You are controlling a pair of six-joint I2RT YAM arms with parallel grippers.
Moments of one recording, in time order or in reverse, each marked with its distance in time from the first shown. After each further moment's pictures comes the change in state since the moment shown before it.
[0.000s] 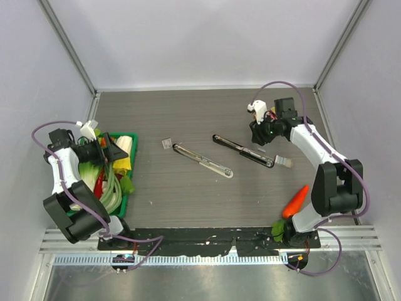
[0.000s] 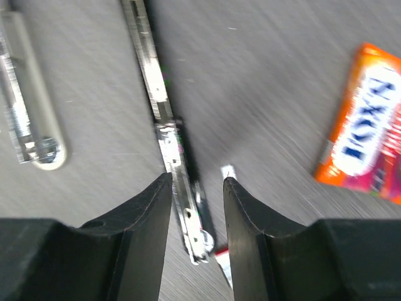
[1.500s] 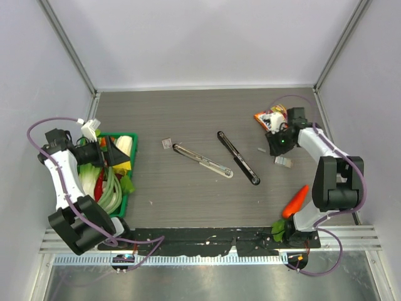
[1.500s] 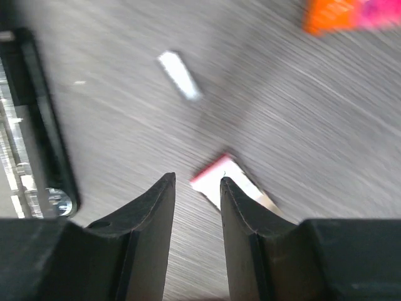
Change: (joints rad) left arm 0.000 -0.109 0.075 -0.254 0.071 0.182; right arm -0.118 0.014 -0.113 -0.070 0.195 0.048
